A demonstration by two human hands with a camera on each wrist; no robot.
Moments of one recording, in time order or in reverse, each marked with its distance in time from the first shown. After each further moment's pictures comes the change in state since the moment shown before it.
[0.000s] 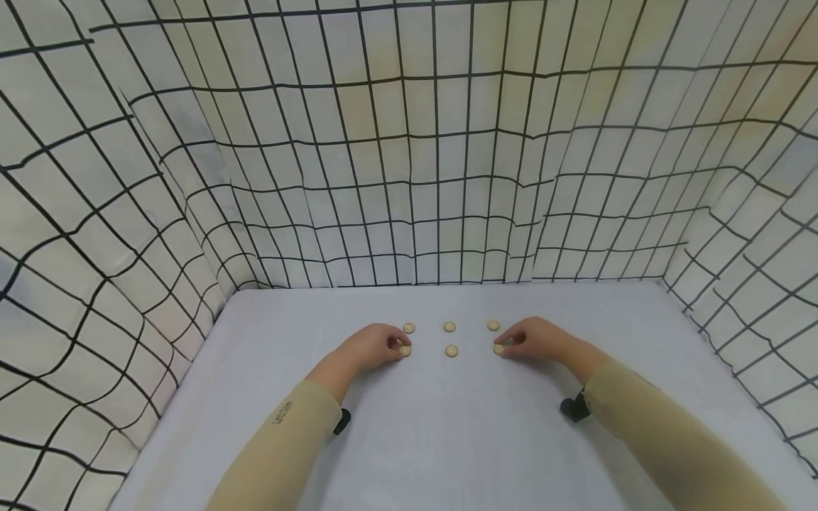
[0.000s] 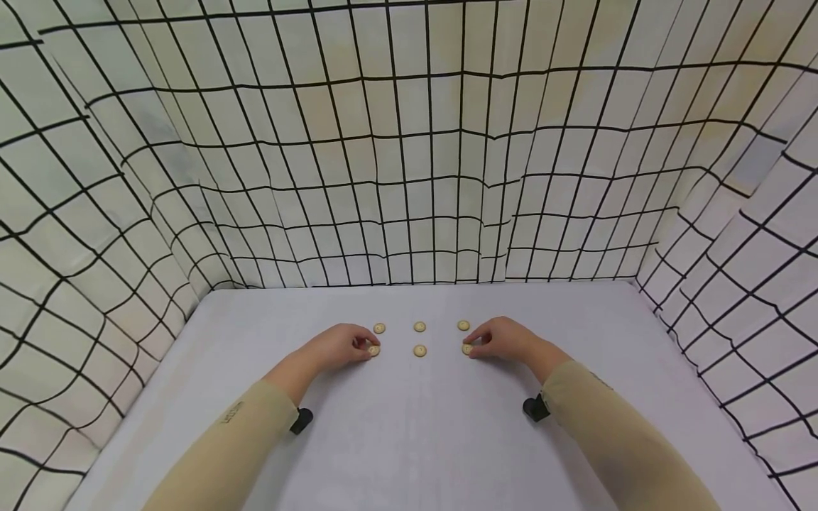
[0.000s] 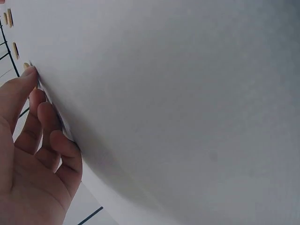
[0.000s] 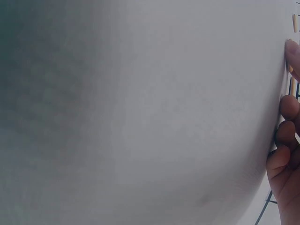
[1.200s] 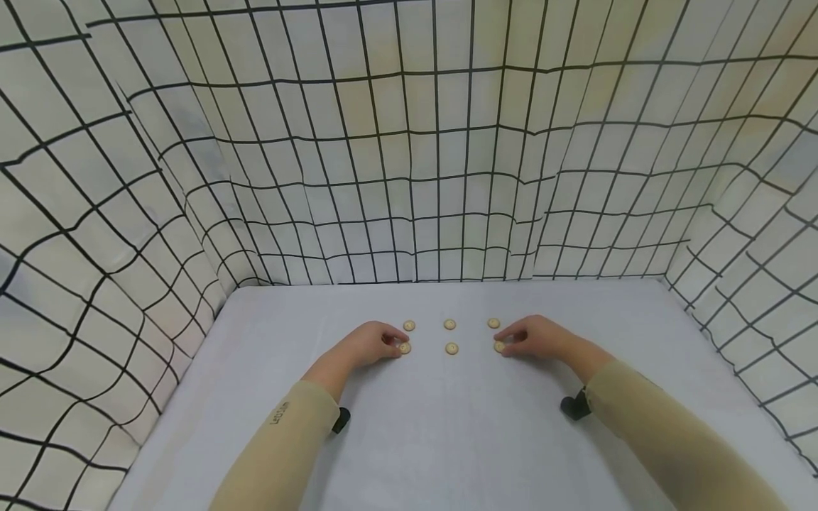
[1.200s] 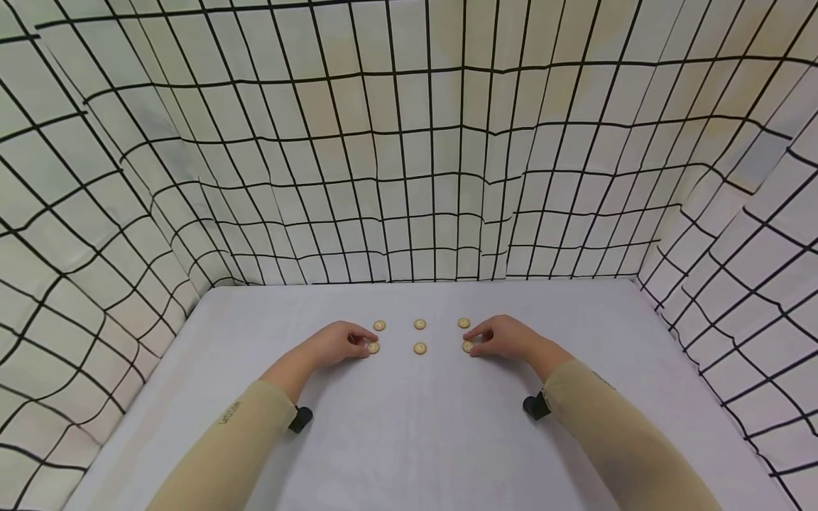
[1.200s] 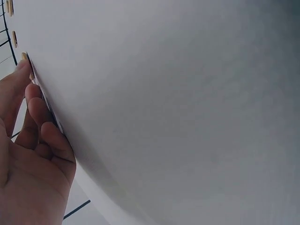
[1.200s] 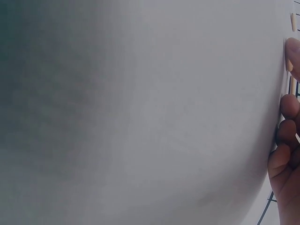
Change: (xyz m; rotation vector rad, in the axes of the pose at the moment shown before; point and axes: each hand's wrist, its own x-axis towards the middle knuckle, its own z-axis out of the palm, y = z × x) left_hand -0.002 -0.007 0.000 -0.131 0.006 -0.043; right_hand -0.001 0.003 0.000 0.043 -0.006 0.005
